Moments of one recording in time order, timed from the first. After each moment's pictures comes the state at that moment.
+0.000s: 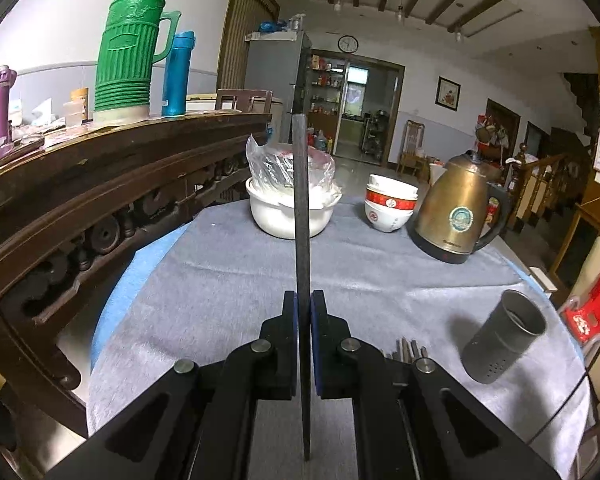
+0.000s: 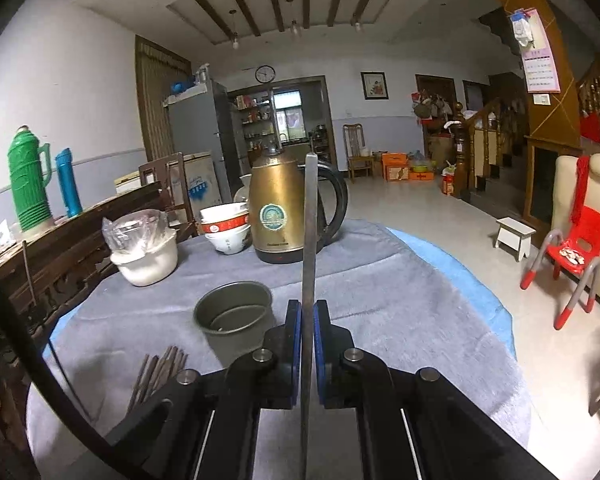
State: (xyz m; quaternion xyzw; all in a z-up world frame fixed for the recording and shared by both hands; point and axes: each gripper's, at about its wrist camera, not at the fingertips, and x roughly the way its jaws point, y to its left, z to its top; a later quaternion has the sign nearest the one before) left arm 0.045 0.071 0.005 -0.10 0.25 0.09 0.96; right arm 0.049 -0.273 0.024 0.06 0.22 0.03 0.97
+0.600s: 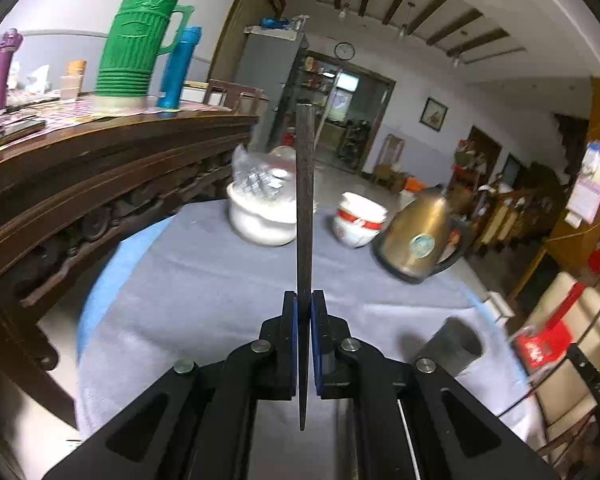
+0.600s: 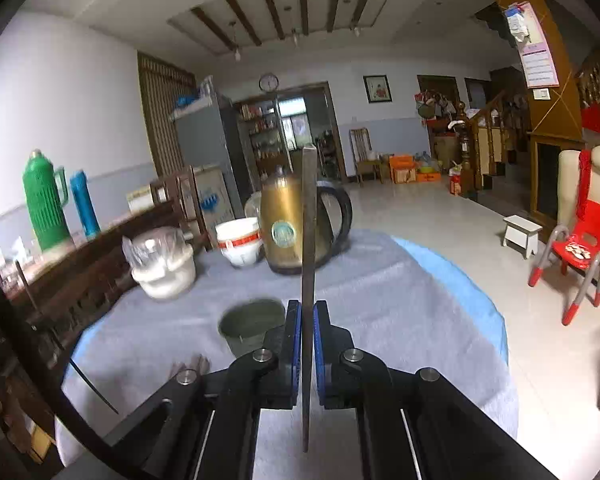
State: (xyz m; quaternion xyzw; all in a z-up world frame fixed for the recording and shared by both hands) left arm 0.023 0.083 0.046 -0.17 0.24 0.03 0.96; right arm 0.023 -0.292 0.059 0.10 0.20 0.05 0.97
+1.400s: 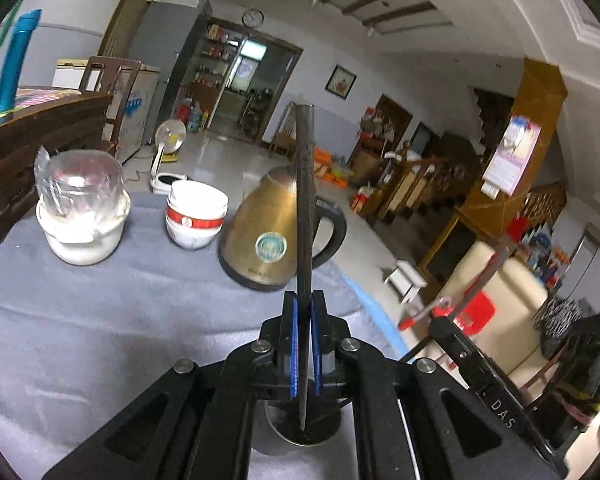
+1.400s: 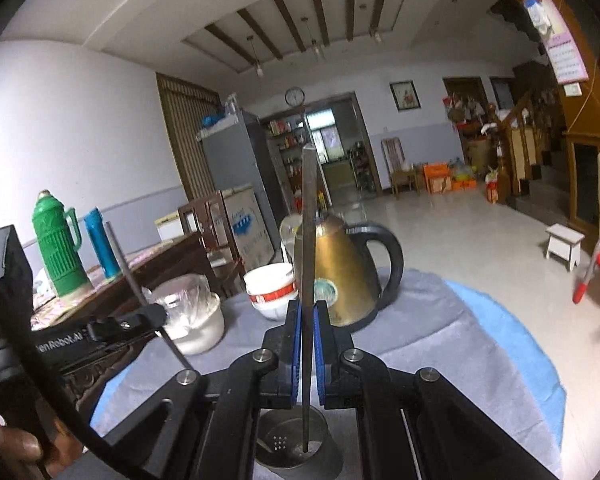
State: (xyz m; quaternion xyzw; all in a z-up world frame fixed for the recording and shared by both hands) left arm 0.165 -0.066 0.071 -0.17 0.27 -0.16 0.93; right arm 0.144 -0.277 0.084 0.12 0.18 0.12 0.97
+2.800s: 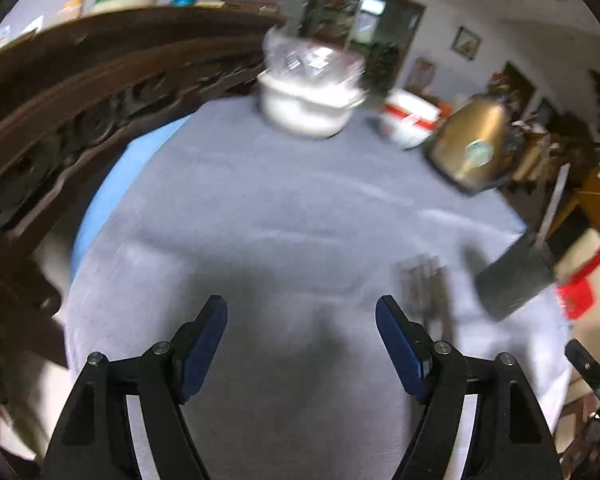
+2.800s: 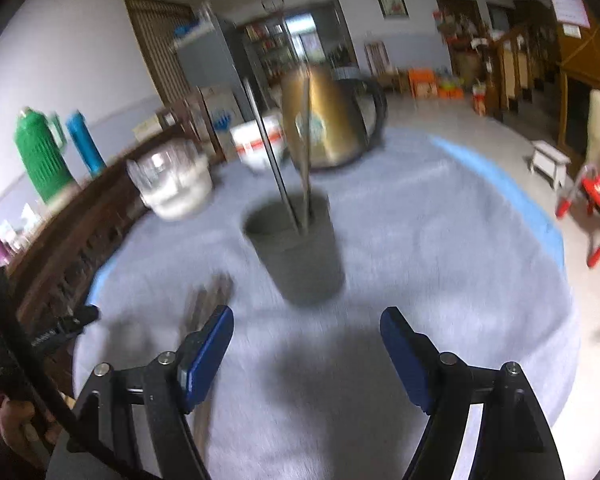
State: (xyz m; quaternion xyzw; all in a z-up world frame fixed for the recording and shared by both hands) left arm 0.043 0.094 -0.056 -0.16 0.41 0.07 0.90; right arm 0.068 -0.248 -0.021 0.10 0.38 0.09 0.92
